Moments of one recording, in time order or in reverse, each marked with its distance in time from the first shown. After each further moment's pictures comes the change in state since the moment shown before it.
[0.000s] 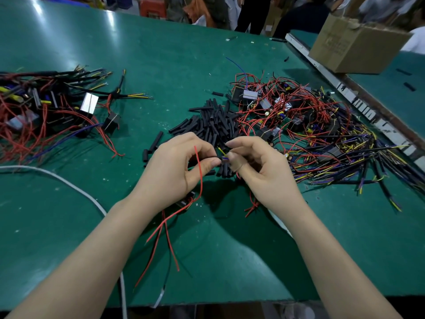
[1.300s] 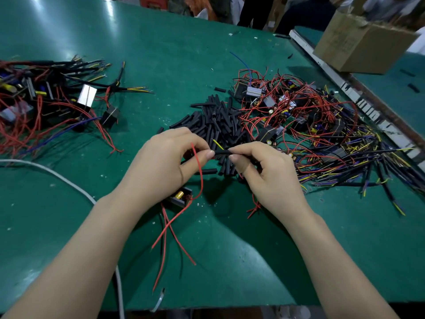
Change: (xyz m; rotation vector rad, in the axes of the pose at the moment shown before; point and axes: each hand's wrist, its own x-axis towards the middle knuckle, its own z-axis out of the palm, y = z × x) left_hand 0.002 -0.006 -0.014 0.130 -0.036 -0.016; right_hand 0.002 0.001 -0.001 -0.416 0.071 -0.171
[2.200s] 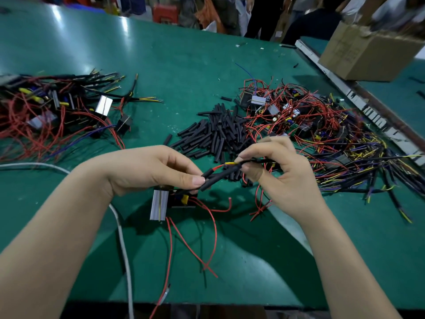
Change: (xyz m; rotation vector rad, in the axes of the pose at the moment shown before) left_hand 0.006 -0.009 -0.045 -0.687 -0.771 -0.467; right_hand 0.003 -0.008 -0.022 0.270 -0.013 -0.017
